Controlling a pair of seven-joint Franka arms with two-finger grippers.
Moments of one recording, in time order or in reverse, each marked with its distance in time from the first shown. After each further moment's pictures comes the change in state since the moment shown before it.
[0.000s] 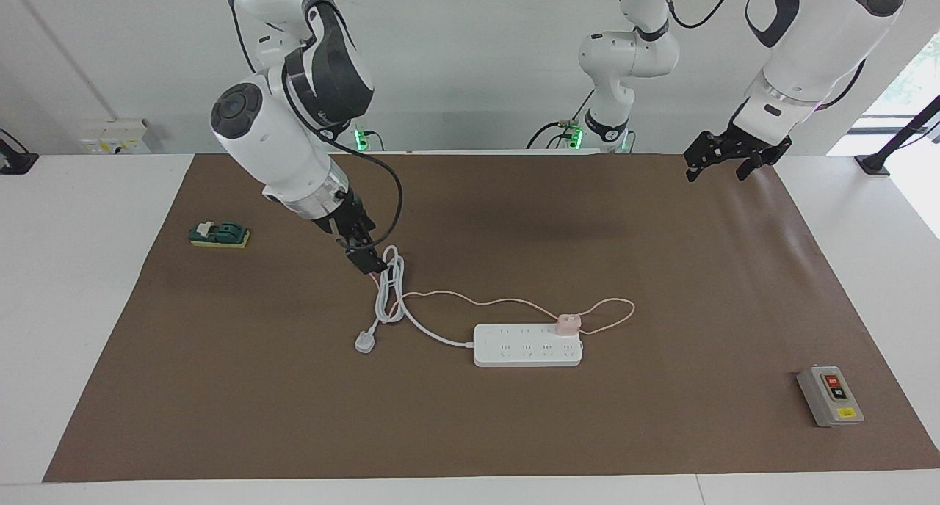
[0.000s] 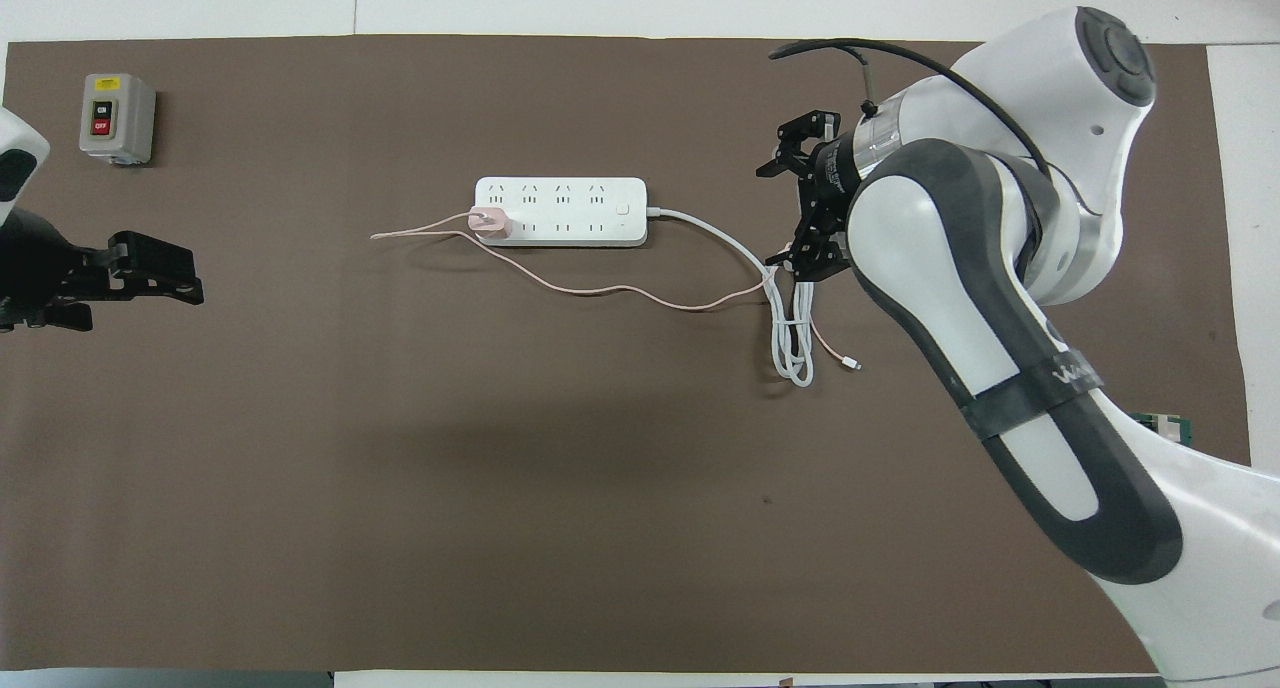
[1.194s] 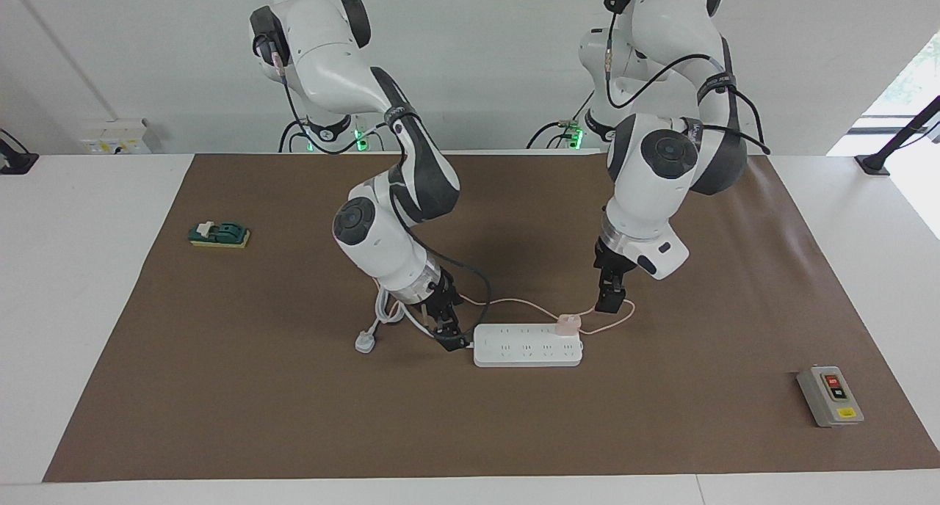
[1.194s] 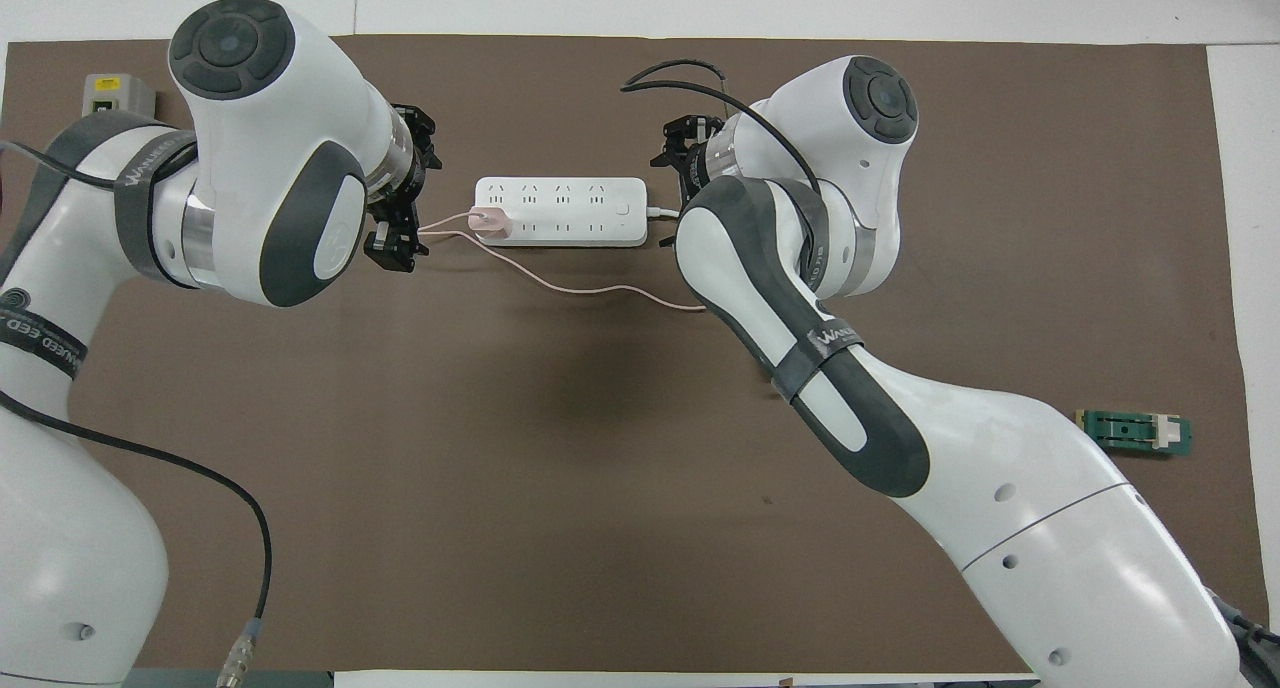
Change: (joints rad) left arm -0.215 0.432 0.009 0.175 0.003 0.327 -1.296; right arm 0.112 0.248 0.002 0.177 0.005 0.177 0.003
